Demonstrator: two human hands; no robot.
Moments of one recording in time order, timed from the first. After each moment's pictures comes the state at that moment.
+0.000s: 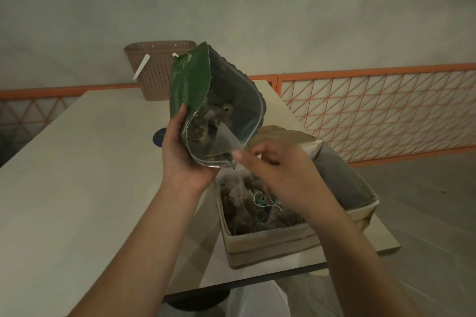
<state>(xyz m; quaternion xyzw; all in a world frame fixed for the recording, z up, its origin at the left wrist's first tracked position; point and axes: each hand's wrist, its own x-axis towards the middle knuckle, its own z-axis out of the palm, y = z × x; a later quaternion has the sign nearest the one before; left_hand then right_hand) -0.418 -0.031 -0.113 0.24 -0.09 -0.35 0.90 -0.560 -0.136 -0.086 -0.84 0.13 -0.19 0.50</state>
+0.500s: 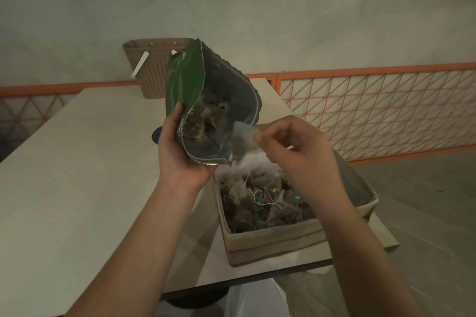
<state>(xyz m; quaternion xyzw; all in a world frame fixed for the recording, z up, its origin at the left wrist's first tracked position) -0.417 -0.026 -0.110 0.21 -0.09 -0.38 0.90 -0.561 -0.148 -0.083 -0.78 0.08 -0.34 0.52</state>
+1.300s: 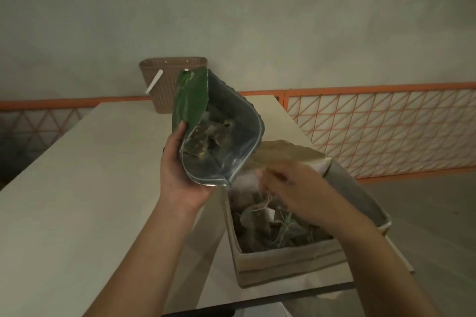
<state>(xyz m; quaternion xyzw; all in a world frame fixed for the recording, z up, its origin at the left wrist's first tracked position) -0.409 -0.009 -0.110 0.22 -0.13 -0.39 0.89 -0.553 -0.155 -0.087 -0.93 0.08 -0.11 0.34</state>
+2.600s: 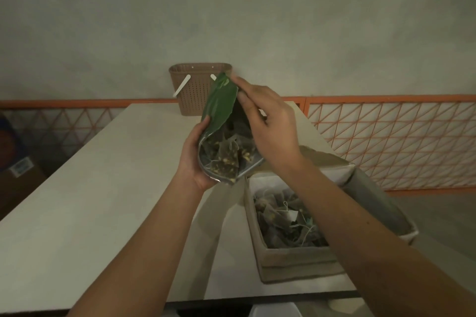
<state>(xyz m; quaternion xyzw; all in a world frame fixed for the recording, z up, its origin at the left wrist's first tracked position) -0.372 0.007 -0.104 0.30 -0.14 -0.39 0.86 -0.448 -0.114 -0.050 -0.78 -0.12 -0.51 0.34</state>
